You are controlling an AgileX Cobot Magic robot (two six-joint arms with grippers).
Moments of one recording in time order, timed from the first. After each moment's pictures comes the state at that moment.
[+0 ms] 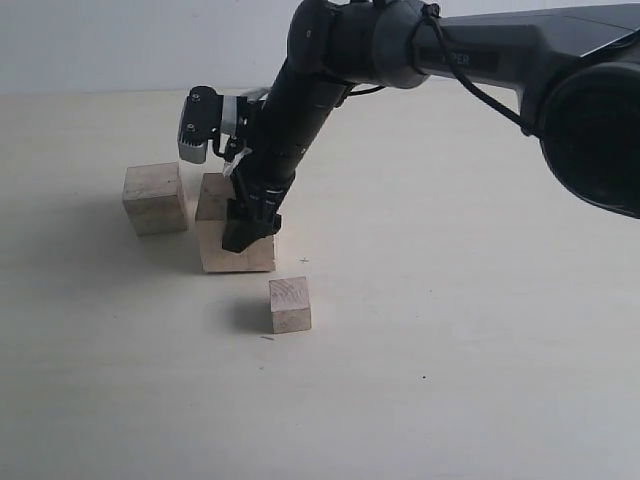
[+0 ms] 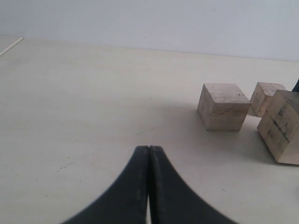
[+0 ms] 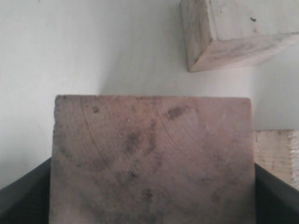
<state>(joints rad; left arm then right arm) 0.02 0.01 0.00 -0.06 0.37 0.00 0.75 2.38 -1.93 0.50 0.98 -1.21</state>
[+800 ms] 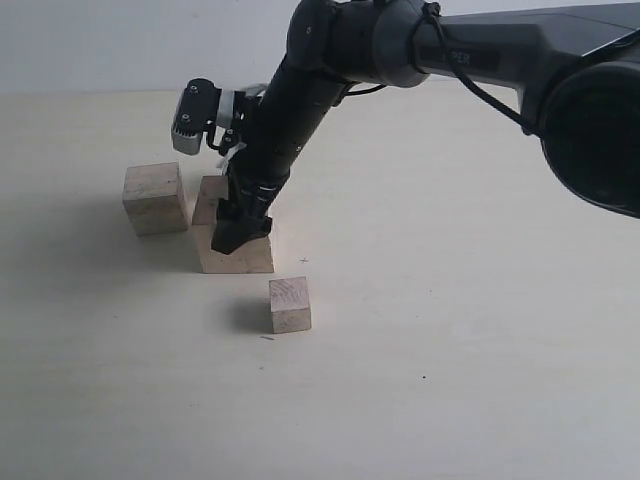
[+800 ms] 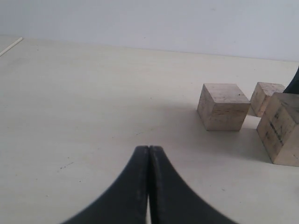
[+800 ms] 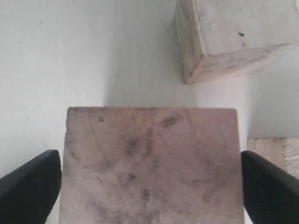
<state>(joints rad) 0.02 0.01 0.00 -0.06 0.37 0.00 0.75 2.38 -1.93 0.54 0.98 -1.17</state>
